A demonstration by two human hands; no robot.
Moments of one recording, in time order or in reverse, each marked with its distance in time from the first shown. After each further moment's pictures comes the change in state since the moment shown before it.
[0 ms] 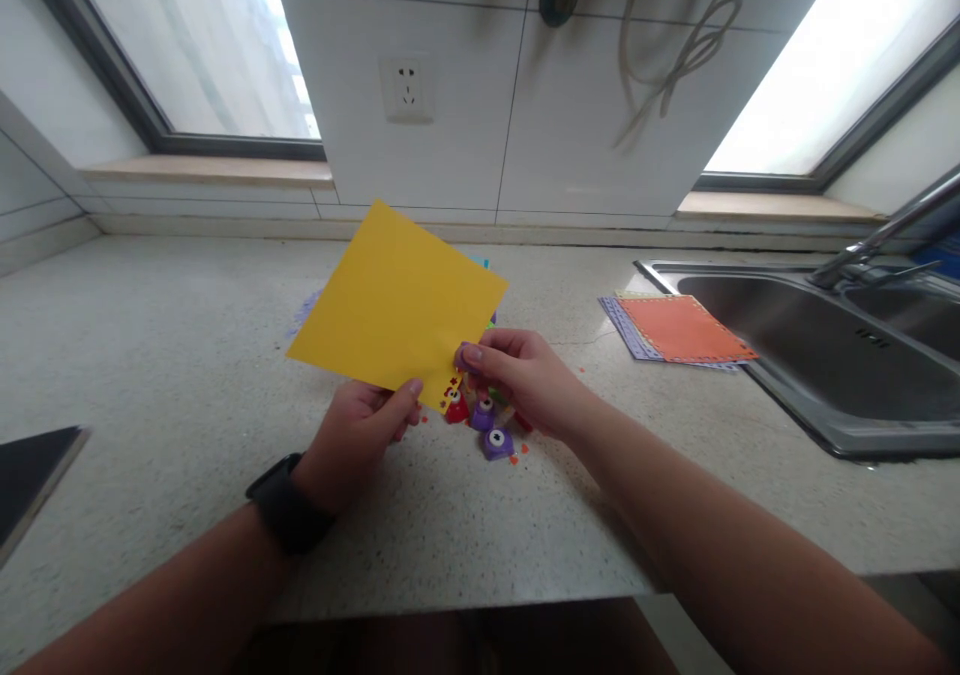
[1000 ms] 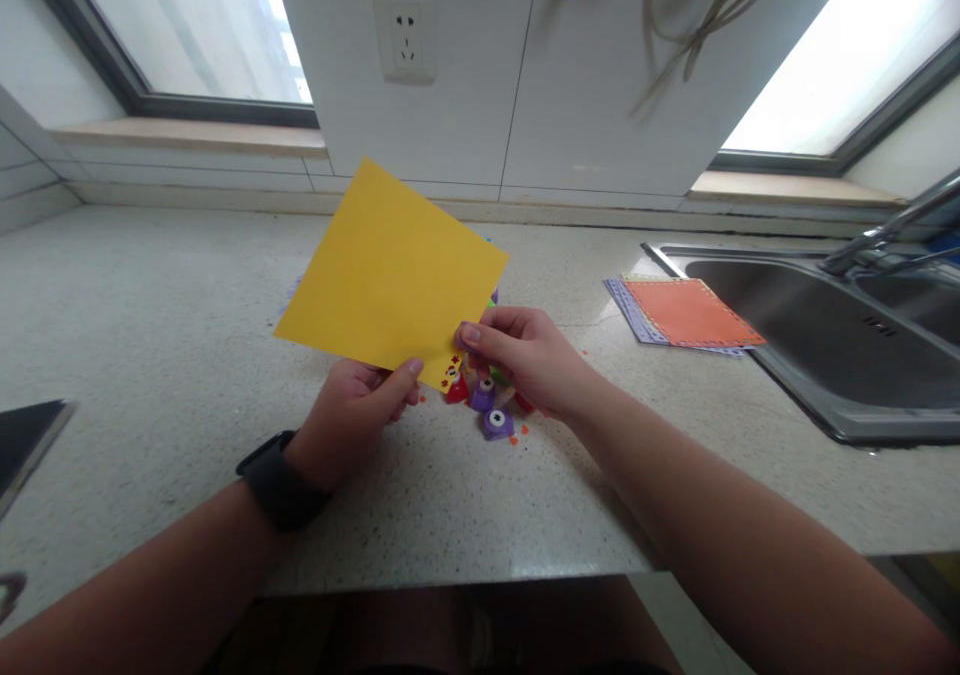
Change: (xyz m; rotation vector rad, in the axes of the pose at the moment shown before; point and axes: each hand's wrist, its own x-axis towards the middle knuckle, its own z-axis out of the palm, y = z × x) left_hand -0.001 0.001 0.001 0.026 0.005 0.015; right_hand -0.002 -0.003 0.004 -0.105 0.049 -0.010
